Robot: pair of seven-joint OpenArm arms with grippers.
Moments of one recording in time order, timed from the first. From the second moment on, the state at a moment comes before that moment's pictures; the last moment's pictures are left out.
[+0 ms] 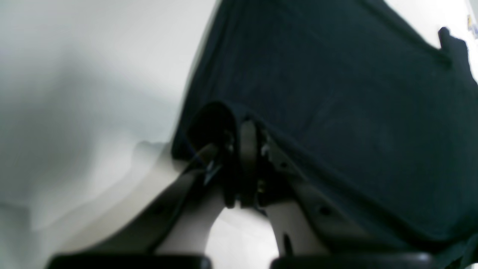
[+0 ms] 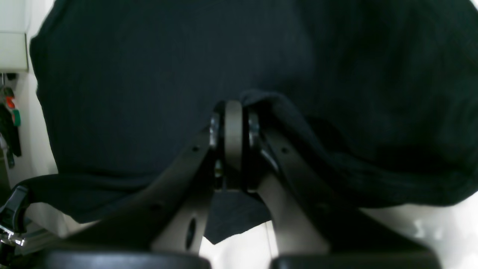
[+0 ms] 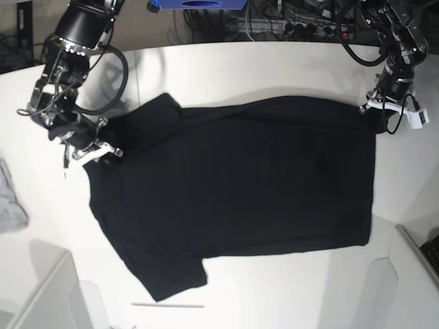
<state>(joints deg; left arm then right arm) 20.1 -7.0 -42.8 101.3 -42.4 -16.0 47.7 -0.4 4.1 25.4 92.7 39.1 11.4 -67.6</state>
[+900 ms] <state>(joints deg) 14.3 -8.6 -40.9 98.0 -42.3 -8.4 48.0 8.0 4.7 25.4 86.4 39.2 11.3 -67.6</state>
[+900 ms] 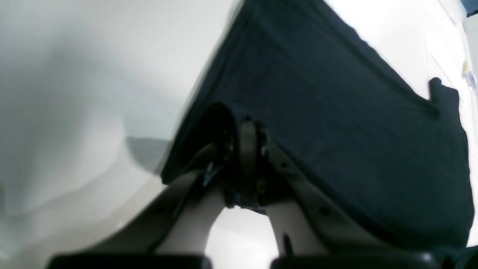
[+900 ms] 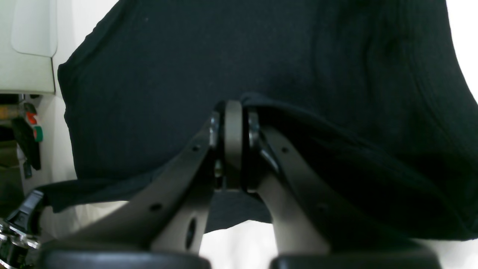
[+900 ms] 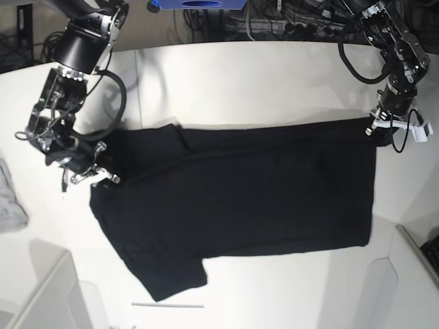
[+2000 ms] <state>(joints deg) 6.9 -10.5 -34.6 93.8 -37.2 -7.2 47.9 15.9 7.0 16.4 75.9 38.6 9.2 -61.9</state>
